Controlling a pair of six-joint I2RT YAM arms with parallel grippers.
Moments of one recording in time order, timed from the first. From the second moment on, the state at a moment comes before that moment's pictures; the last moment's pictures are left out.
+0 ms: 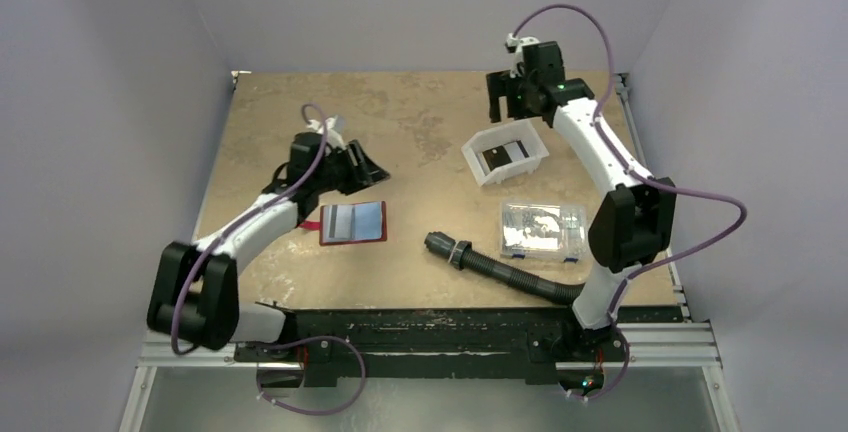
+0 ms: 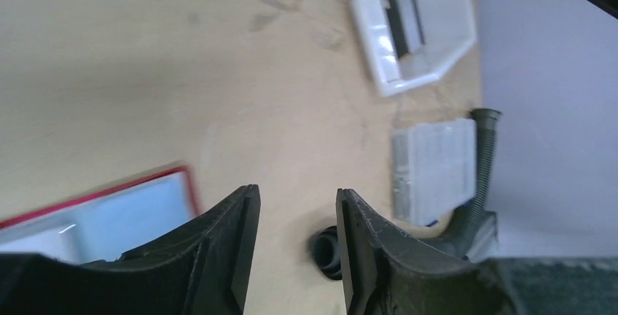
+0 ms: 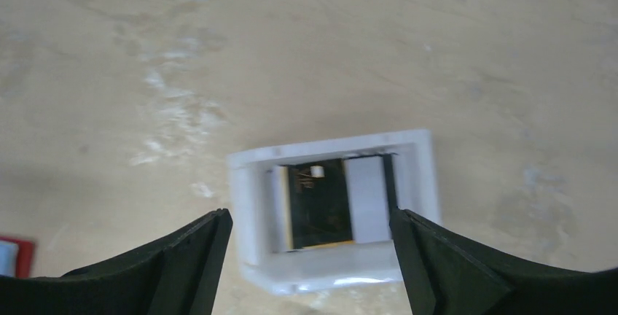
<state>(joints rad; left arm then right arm) -0.21 1.28 0.75 -0.04 0.37 -0.64 0.34 1.80 1.70 -0.63 0.04 0.06</state>
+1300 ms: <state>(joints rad) -0.66 2.28 1.43 0.35 0.32 -1.08 0.12 2.13 1.60 -0.55 -0.44 0.12</state>
